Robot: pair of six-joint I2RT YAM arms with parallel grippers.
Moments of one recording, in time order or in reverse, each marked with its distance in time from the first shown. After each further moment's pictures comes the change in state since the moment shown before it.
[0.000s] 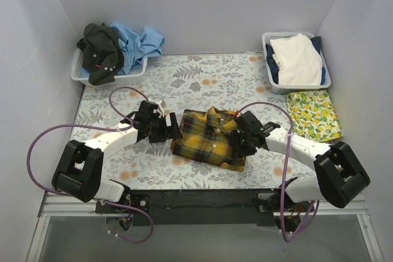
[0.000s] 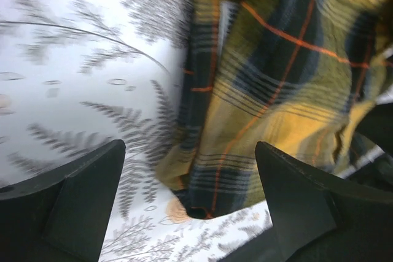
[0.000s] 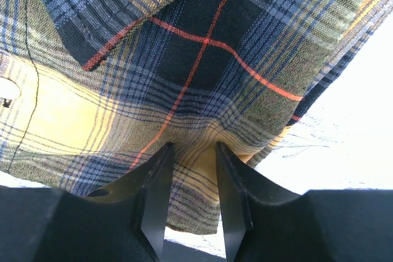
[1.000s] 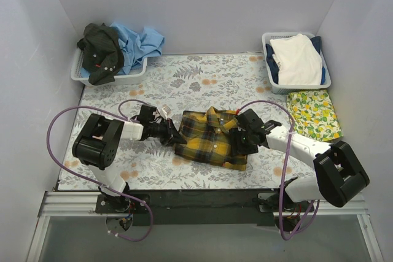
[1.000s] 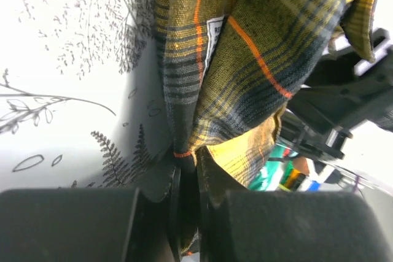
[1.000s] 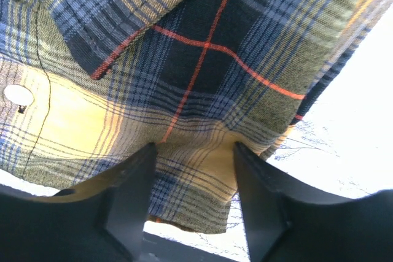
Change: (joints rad) left arm 0.110 0.349 -0.090 0.462 0.594 -0.214; right arm -0.030 0.011 0.020 -0.016 -0.018 -0.025
